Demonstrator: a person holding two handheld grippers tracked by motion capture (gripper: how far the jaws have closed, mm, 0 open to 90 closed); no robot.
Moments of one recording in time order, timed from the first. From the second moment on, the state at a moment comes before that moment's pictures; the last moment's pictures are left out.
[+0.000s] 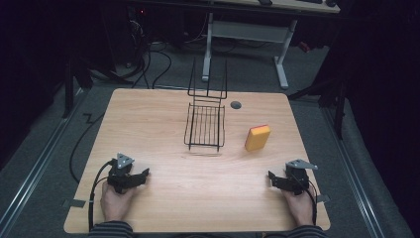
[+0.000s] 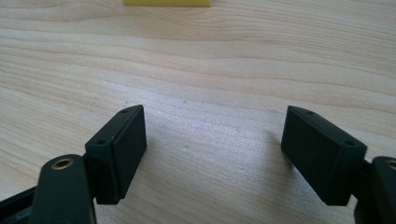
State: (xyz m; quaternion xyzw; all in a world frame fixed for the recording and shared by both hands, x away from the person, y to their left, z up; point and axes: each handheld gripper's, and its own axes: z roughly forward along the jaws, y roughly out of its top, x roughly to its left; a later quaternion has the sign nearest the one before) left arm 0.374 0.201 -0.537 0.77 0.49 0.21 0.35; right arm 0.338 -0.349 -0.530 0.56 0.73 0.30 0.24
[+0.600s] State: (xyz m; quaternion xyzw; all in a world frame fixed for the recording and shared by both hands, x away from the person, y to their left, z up) left arm 0.374 0.201 -0.537 0.77 0.49 0.21 0.35; right arm 0.335 -0.350 -0.530 0.55 0.74 0.30 0.23
